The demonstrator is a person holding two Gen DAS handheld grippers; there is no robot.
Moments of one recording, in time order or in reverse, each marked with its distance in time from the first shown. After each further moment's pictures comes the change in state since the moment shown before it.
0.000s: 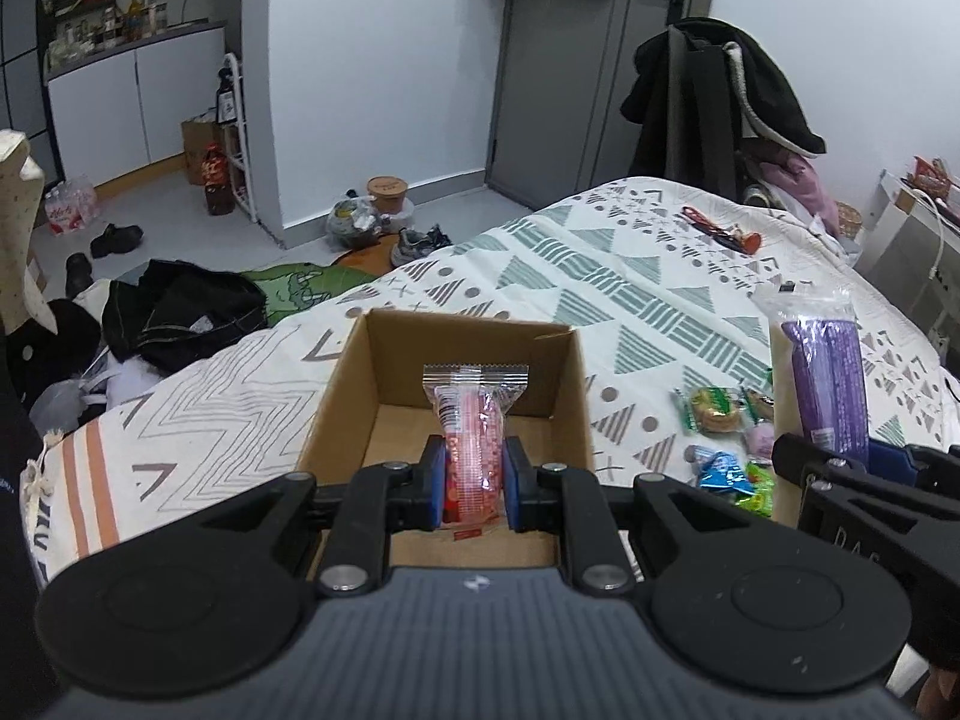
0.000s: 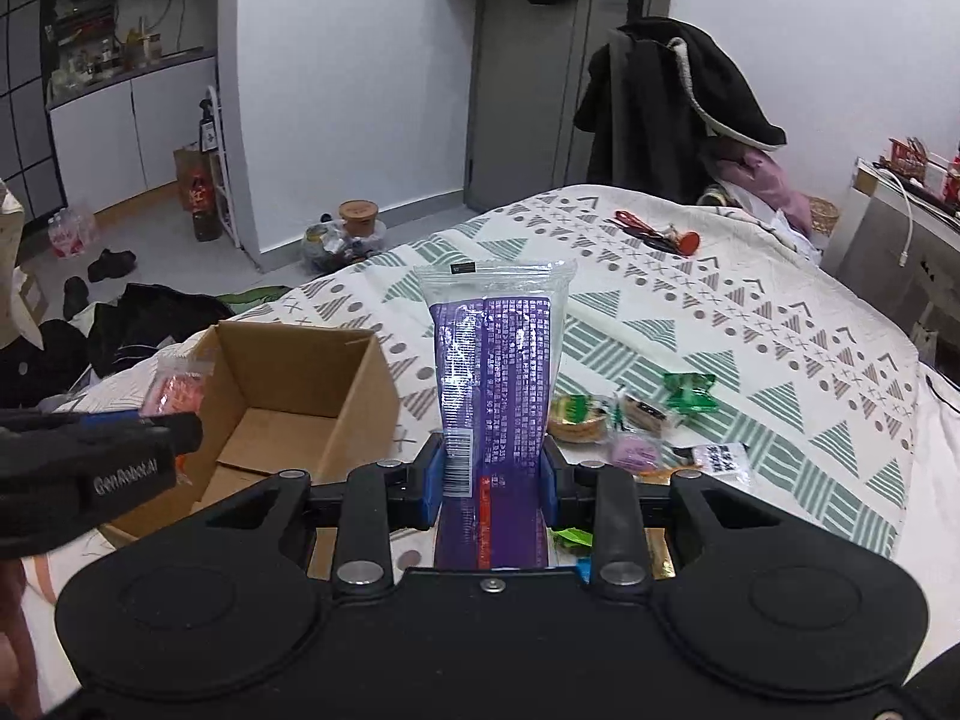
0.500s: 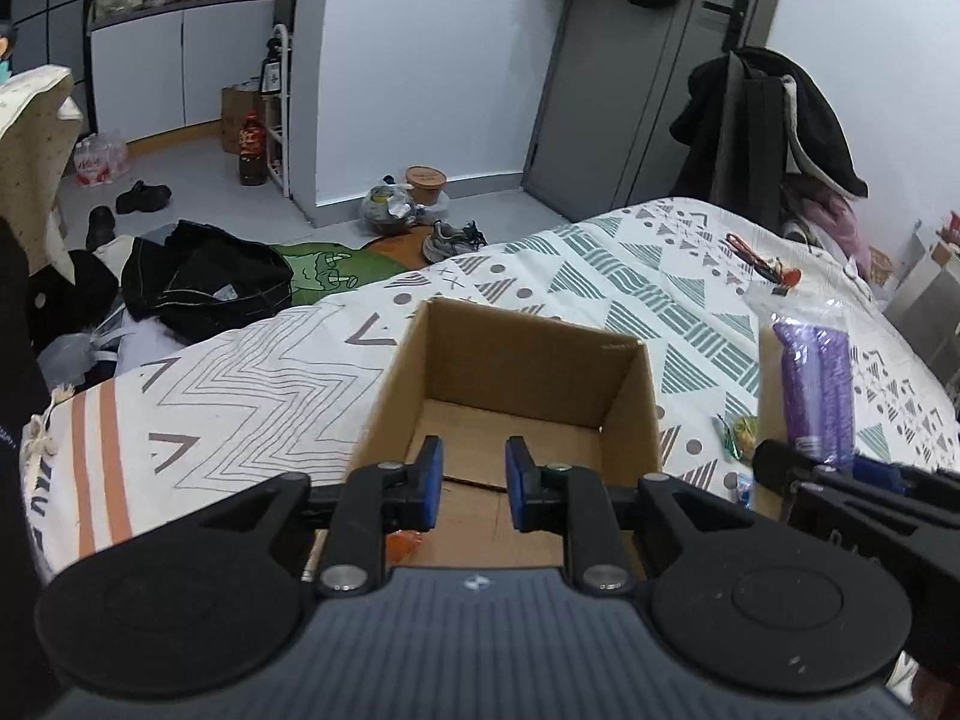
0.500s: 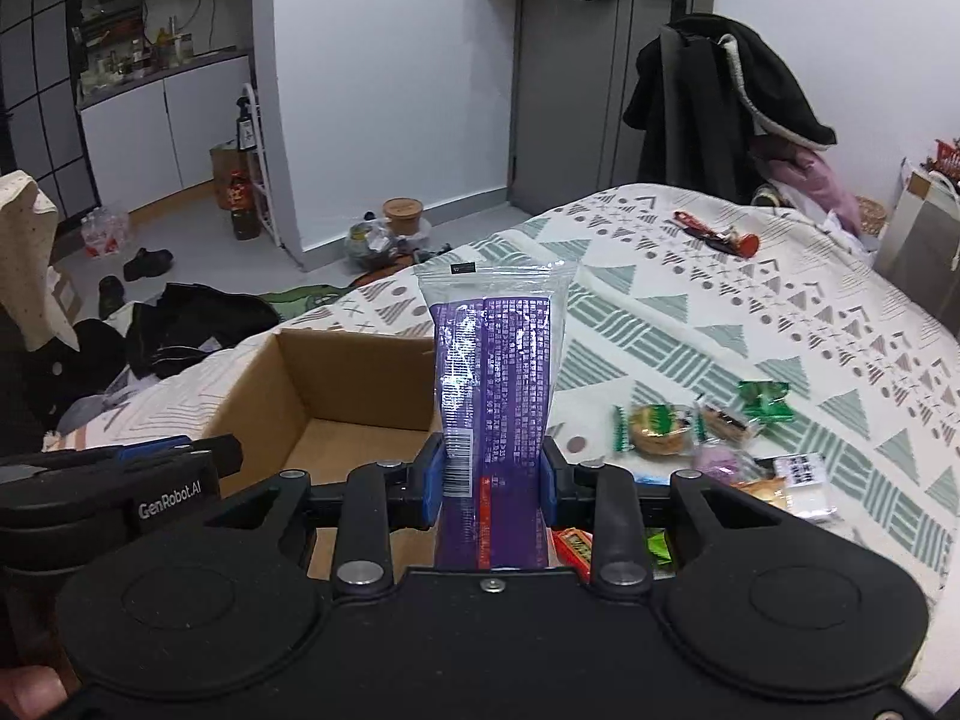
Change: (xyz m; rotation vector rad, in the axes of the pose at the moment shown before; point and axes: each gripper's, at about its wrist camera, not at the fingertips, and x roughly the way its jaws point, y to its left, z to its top) left arm 0.008 0.041 -0.001 -0.121 -0.007 0.011; right arm 0.014 0.035 0.009 0.004 0.010 0.085
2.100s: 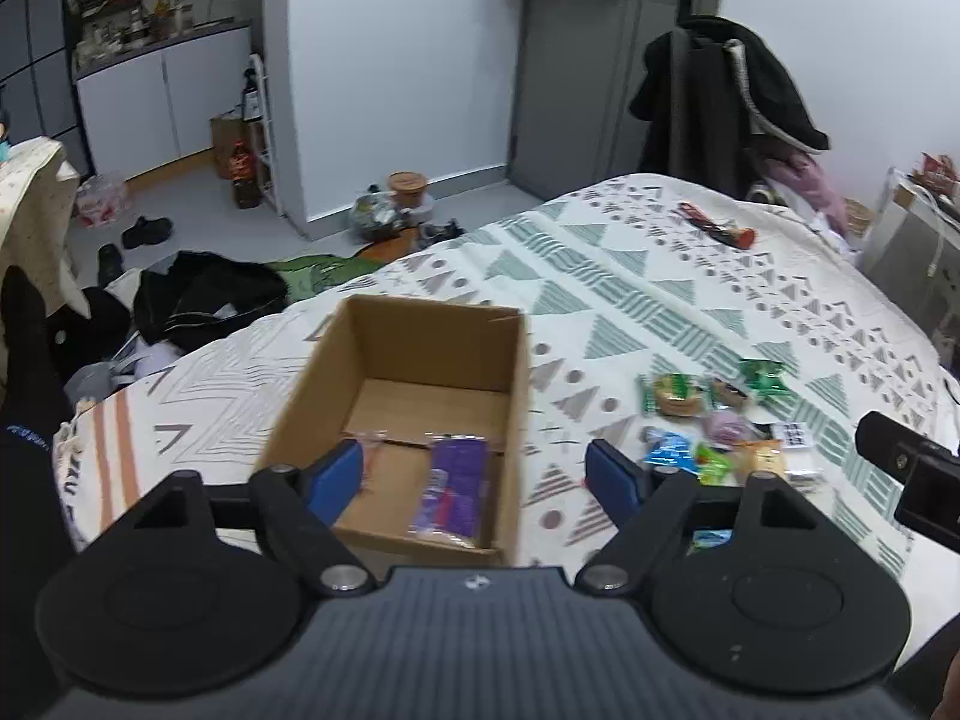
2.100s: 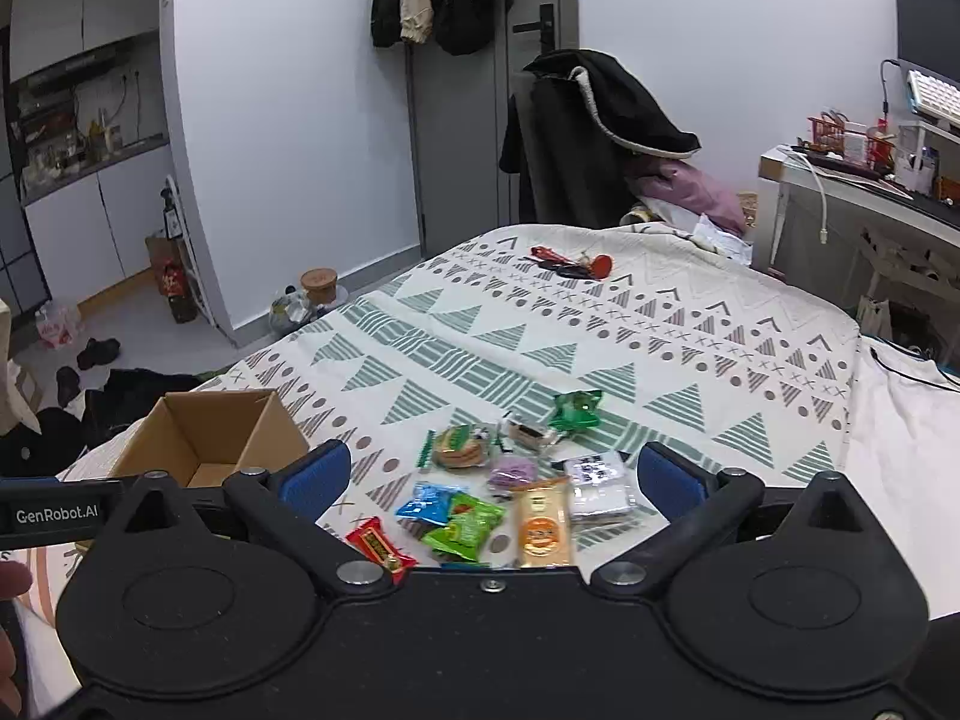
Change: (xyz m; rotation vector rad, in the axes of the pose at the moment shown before) left arm -0.059 -0.096 -0.015 0.116 0.014 0.051; right arm -0.072 -0.139 -0.025 0.138 -0.120 -0.093
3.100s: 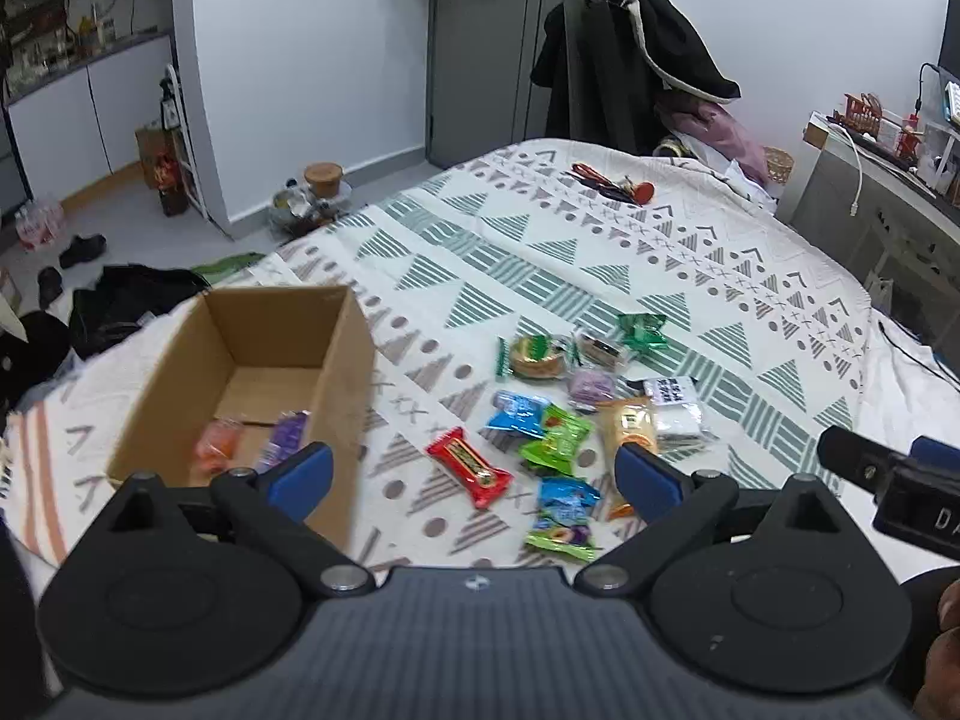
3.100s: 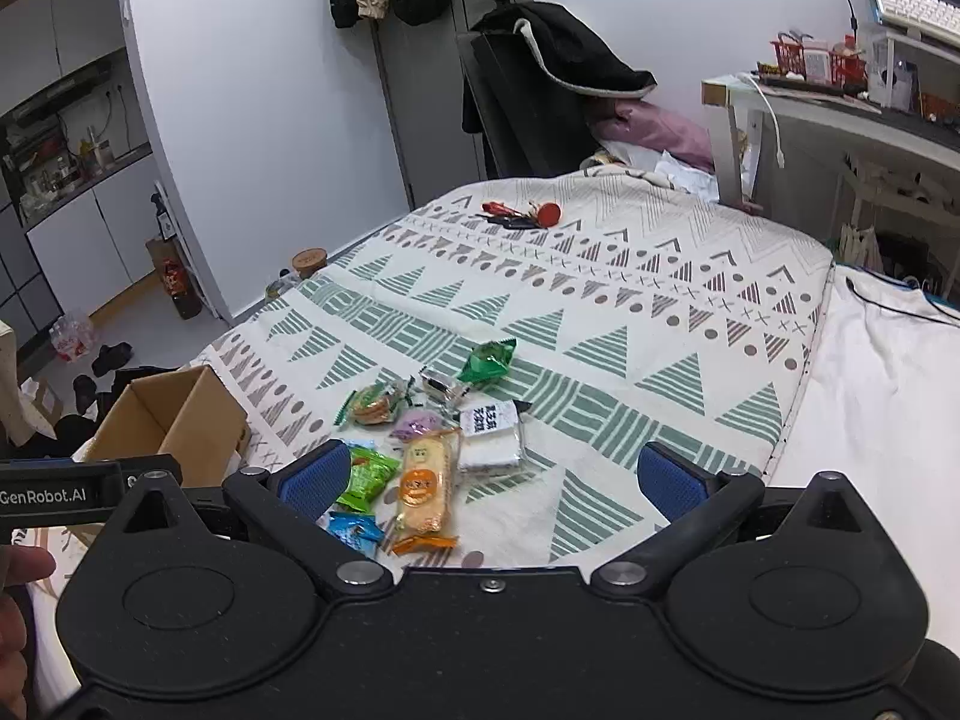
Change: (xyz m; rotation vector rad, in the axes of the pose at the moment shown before) left arm -0.002 -0.099 -0.014 0.079 0.047 -0.091; right arm 0.005 -0.114 -0.016 0.088 0.087 0.069
